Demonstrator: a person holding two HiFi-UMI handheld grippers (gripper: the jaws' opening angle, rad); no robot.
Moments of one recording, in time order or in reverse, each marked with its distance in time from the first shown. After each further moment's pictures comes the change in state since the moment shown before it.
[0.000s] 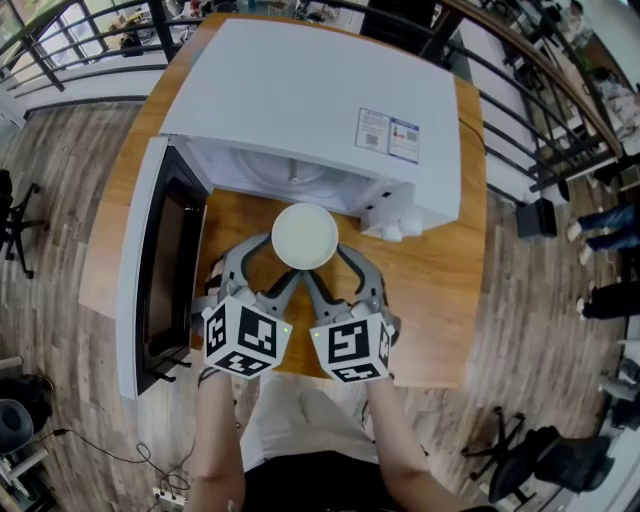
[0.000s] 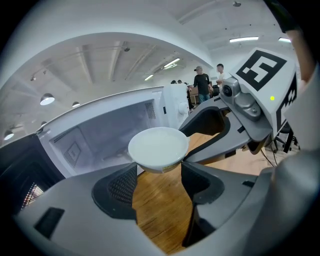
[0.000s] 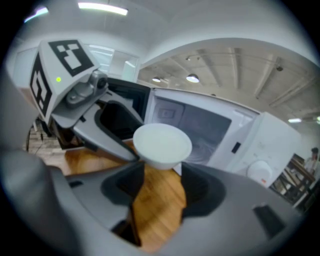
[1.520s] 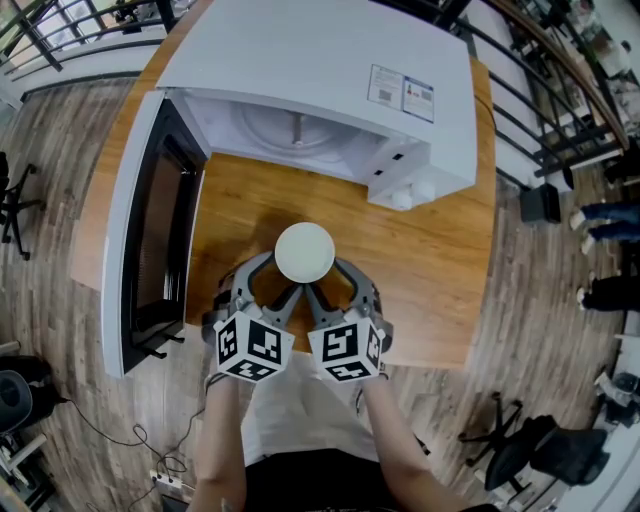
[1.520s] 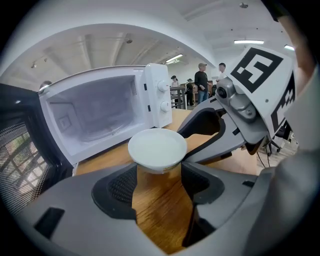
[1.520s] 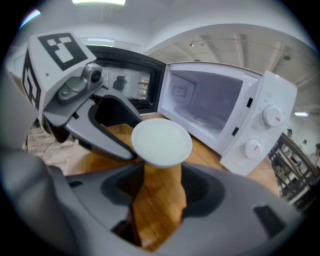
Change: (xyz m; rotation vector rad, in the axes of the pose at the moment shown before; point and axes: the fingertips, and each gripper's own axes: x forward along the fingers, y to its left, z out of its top) left arm -0.002 -0.078 -0.080 -0.066 0.059 -0.045; right arm -0.010 0.061 -0.096 0.007 0.153 0.060
